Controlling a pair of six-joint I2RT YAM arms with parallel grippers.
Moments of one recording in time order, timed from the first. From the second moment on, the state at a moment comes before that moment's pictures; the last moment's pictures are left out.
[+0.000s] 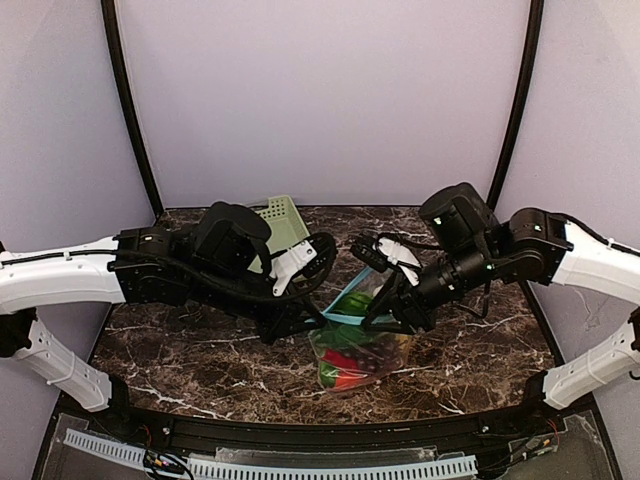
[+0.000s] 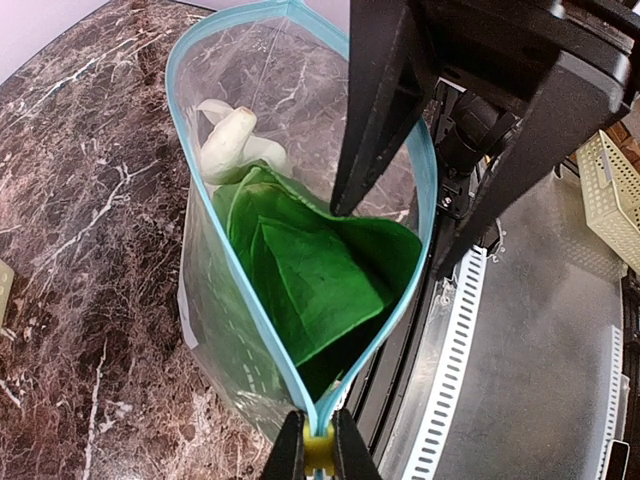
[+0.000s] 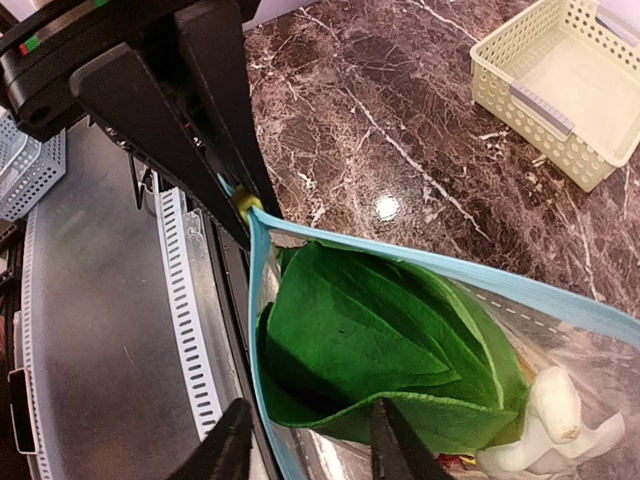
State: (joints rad) left arm -1.21 1.36 1.26 -0.57 0.12 -0.21; right arm 1.09 1.24 1.24 -0.78 -0.31 0.06
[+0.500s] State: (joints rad) left arm -1.21 1.35 1.25 -0.54 0.10 -0.21; right arm 1.10 1.17 1.18 -0.74 -0.31 0.06
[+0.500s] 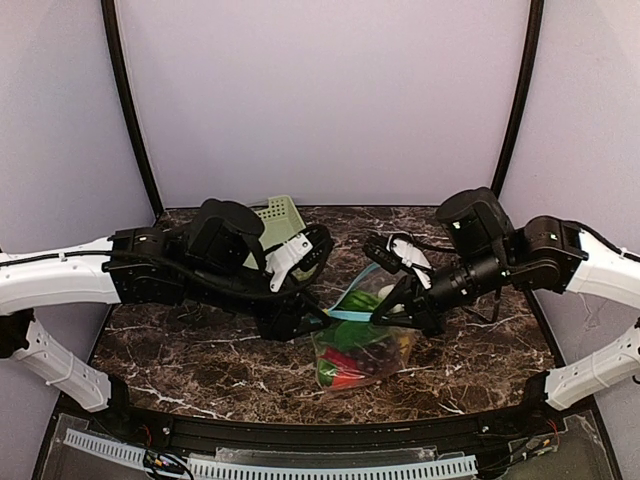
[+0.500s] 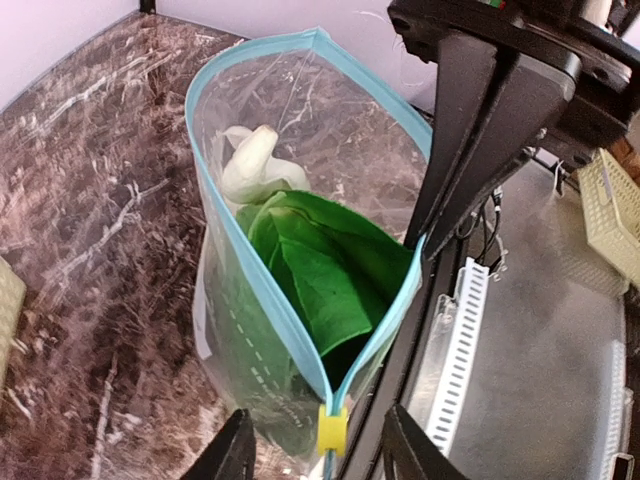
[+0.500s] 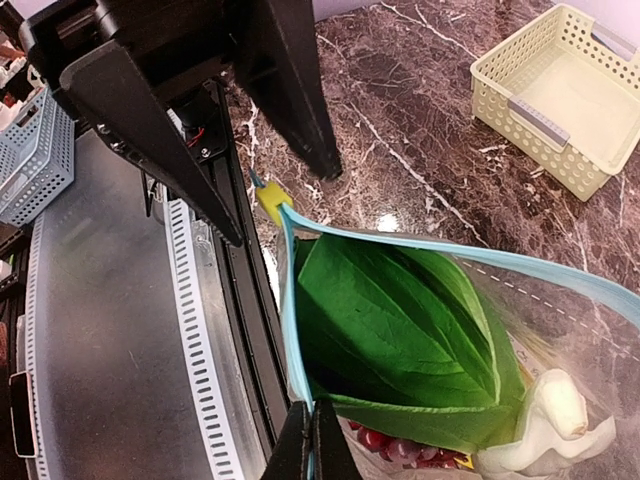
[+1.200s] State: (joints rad) left arm -1.17 1.28 1.14 -0.40 0.14 -0.27; right arm 1.10 1.13 1.14 -0.69 -0.32 0.12
